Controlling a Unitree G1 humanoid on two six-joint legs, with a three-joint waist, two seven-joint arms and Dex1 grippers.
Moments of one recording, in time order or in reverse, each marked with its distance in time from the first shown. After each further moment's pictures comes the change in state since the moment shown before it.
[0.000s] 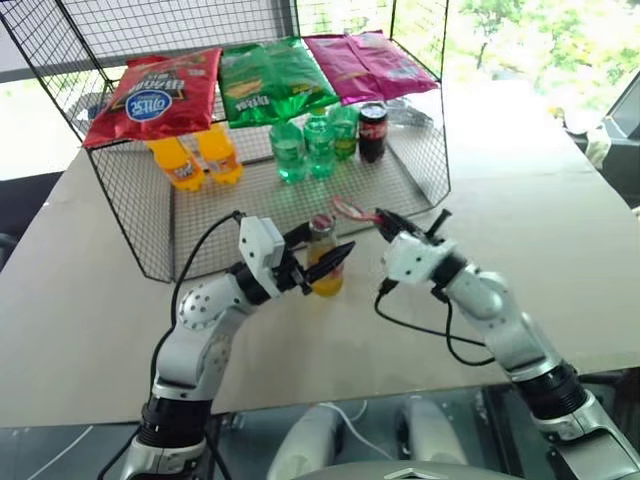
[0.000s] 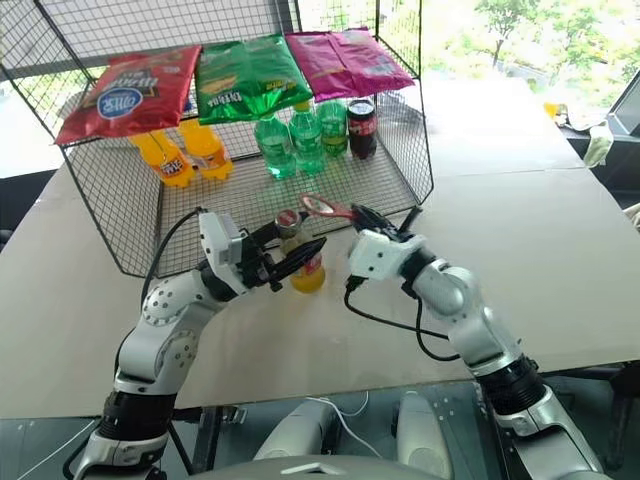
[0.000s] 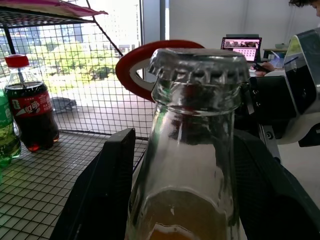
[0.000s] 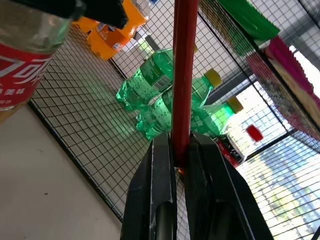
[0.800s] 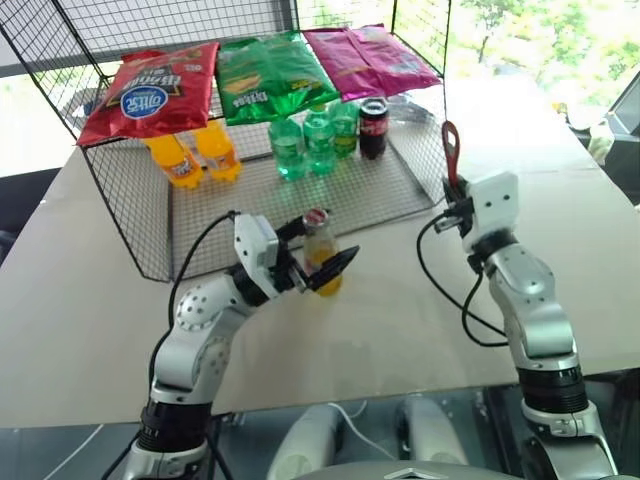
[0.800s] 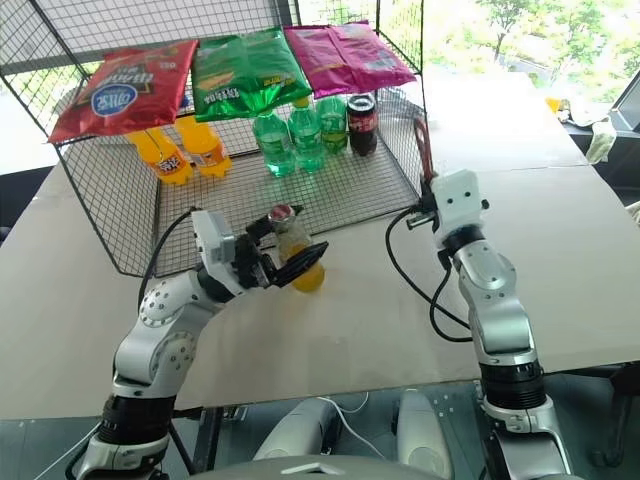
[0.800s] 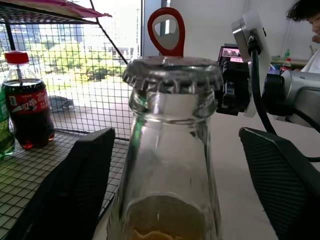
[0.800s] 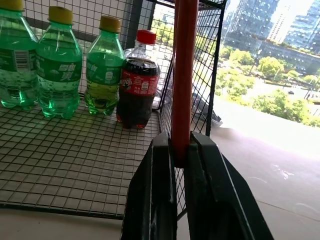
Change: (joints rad) left arm 0.017 -0.013 0.019 -0.033 -0.039 0.032 -0.009; right arm 0.015 0.144 -0.327 -0.098 0.443 0.448 -0.026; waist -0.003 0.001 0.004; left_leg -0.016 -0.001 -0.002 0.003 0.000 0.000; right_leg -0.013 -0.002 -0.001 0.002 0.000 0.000
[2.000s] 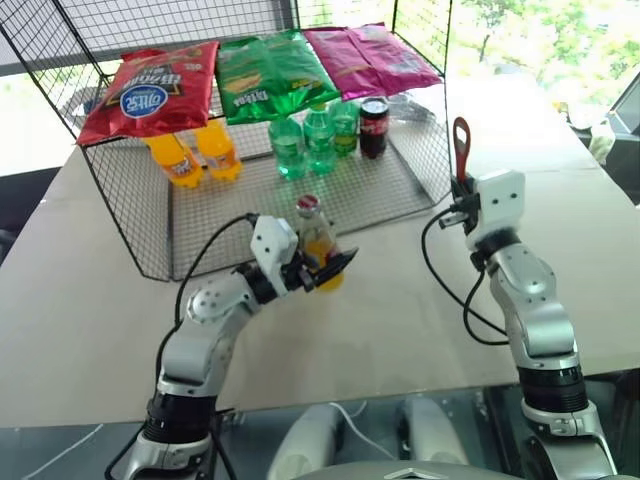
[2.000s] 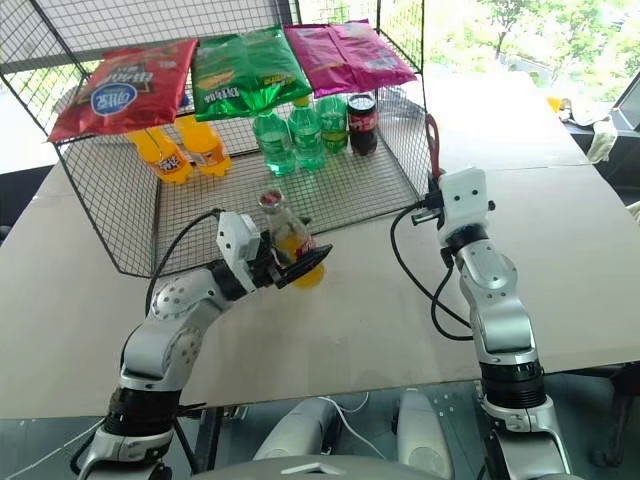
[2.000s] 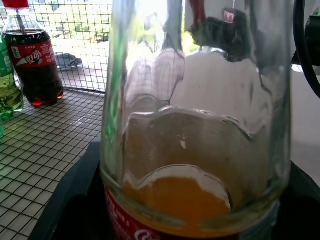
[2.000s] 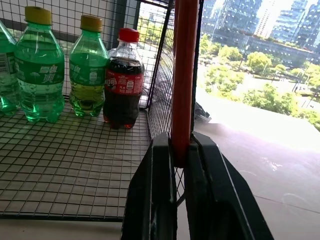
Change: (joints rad) left arm -0.029 -0.008 -0.023 0.051 0.125 0.079 0.041; right arm -0.002 0.010 -0.029 0.009 0.017 0.002 -0.075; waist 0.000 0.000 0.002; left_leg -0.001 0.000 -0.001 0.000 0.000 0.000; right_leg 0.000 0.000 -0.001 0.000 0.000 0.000
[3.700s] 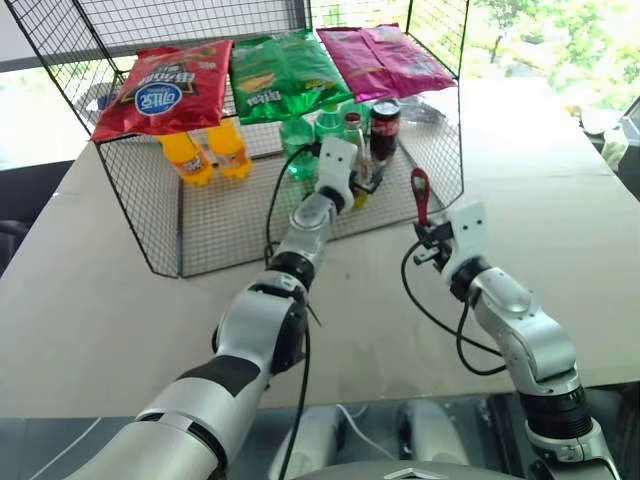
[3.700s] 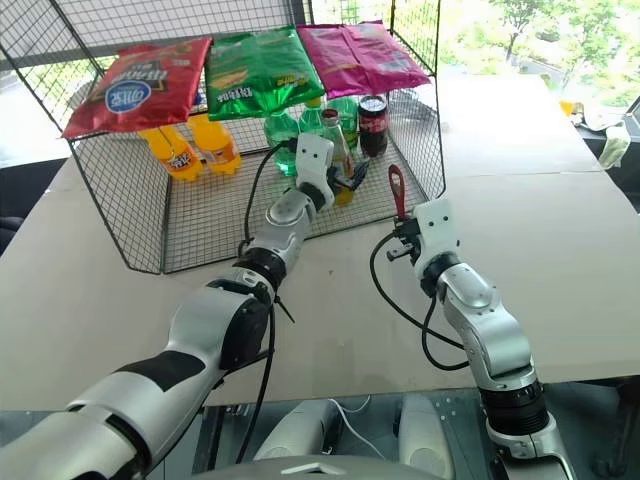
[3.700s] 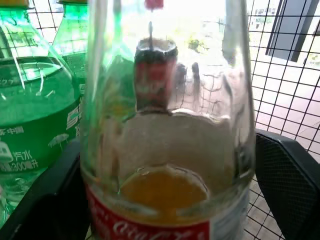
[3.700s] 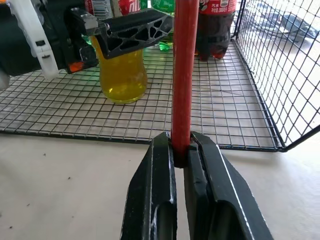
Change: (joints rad) left arm -0.929 -0.329 0.076 1.515 0.324 -0.625 0.474; right arm 0.092 -0.024 0.110 -0.141 0.211 0.307 0.020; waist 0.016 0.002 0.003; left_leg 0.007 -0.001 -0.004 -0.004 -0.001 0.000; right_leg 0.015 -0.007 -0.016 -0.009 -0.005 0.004
